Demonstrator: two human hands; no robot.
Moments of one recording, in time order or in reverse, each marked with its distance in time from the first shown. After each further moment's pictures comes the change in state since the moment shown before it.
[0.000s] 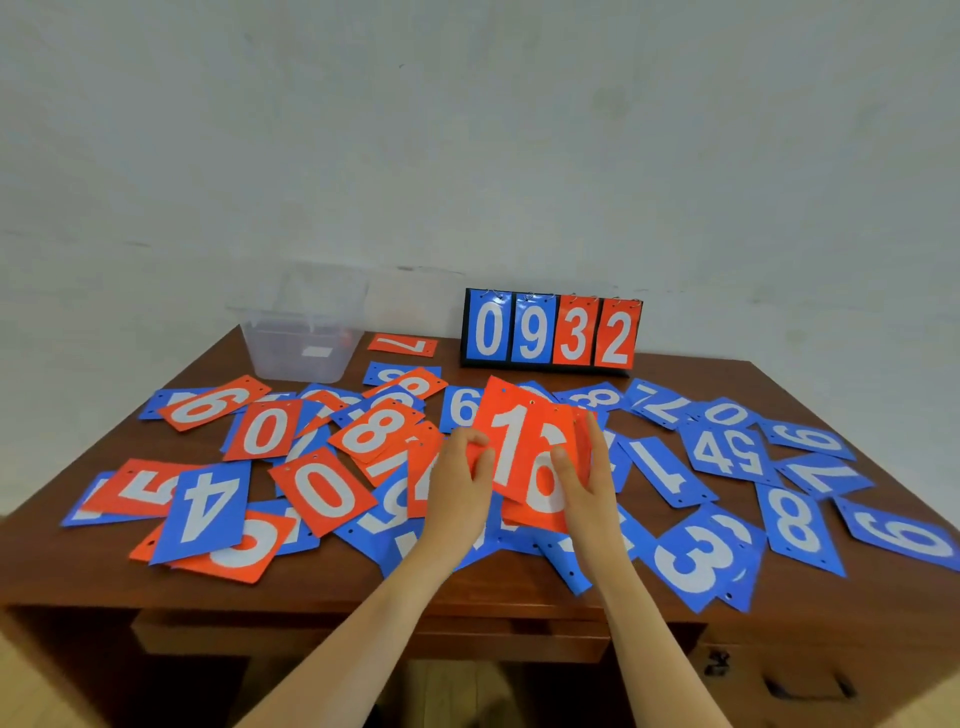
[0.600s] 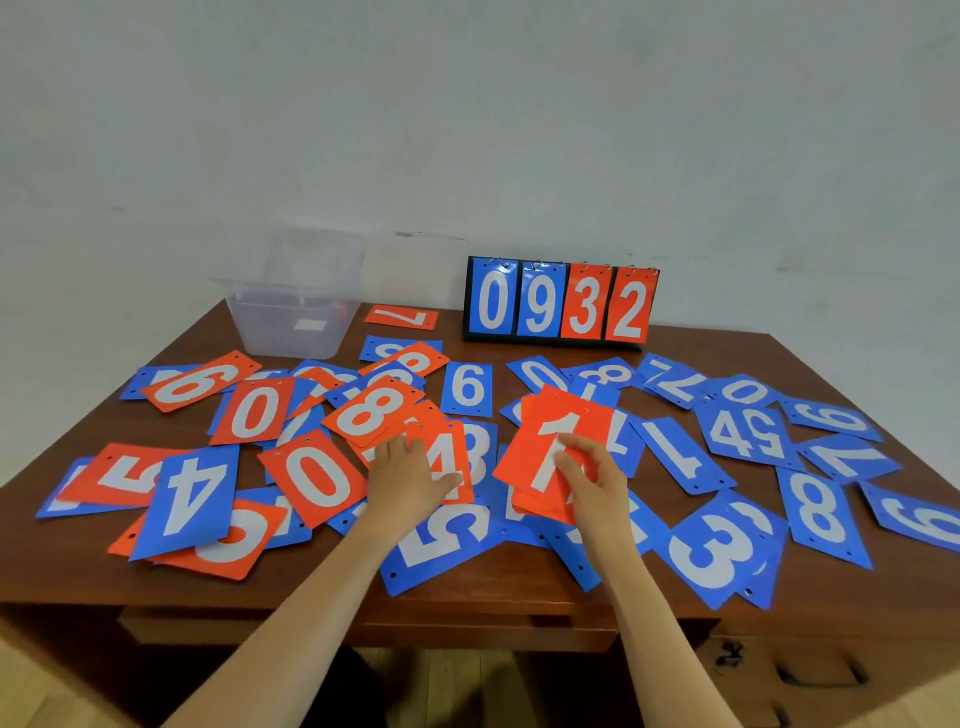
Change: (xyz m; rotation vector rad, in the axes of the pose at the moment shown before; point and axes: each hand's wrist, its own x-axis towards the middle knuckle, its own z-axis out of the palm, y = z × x) left_hand 0.045 -0.077 -0.023 0.844 -0.279 -0.202; right_hand 0.021 0.028 -0.005 -0.178 0.055 0.136
